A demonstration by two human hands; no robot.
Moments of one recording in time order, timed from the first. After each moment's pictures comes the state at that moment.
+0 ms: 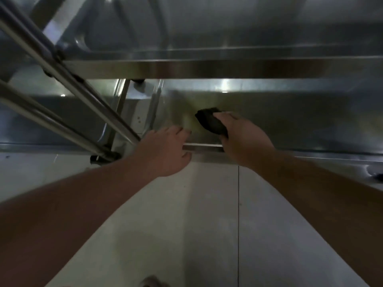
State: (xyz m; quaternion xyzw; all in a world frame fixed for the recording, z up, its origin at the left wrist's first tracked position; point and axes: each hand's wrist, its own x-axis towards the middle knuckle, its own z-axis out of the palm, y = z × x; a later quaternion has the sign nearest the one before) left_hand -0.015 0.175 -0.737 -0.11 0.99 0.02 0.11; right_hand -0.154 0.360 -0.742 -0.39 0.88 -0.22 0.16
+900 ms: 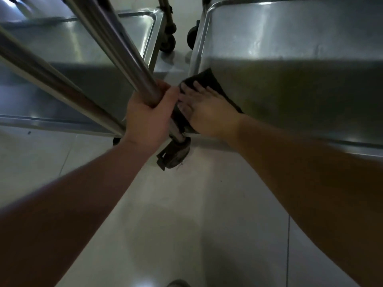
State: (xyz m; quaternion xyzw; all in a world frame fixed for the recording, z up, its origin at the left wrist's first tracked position) left_hand 0.019 0.077 -0.780 -0.34 0.71 0.53 -0.30; right_hand -0.118 0.162 -0.825 -0.56 0.80 -0.13 0.17
